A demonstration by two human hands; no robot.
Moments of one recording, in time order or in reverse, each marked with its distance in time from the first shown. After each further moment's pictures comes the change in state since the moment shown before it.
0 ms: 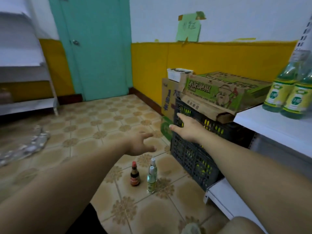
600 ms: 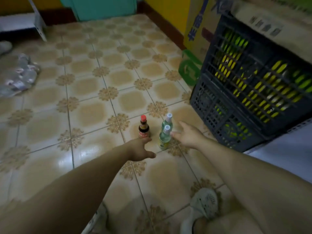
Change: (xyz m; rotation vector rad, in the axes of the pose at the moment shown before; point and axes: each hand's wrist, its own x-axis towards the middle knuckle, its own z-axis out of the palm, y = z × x) left_hand 0.154 -0.151 0.214 -0.277 -0.422 -0.241; right_hand 0.141 0.083 0.254 0.047 -0.431 0.123
